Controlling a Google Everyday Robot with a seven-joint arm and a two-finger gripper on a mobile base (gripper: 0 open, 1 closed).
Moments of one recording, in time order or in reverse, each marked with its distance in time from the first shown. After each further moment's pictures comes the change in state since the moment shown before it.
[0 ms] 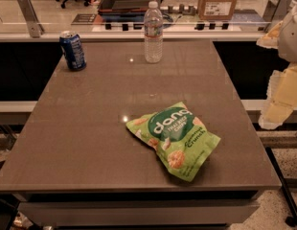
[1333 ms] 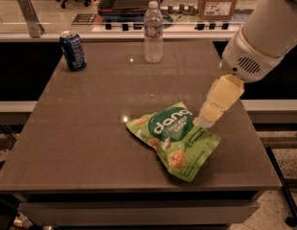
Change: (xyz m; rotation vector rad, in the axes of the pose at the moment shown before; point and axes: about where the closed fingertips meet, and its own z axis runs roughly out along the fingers) arm -0.057 0.002 0.075 -0.128 -0.079 0.243
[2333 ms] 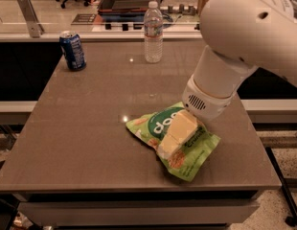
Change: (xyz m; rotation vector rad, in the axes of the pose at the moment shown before) arm -0.002 0.069 0.082 -0.117 0.185 0.309
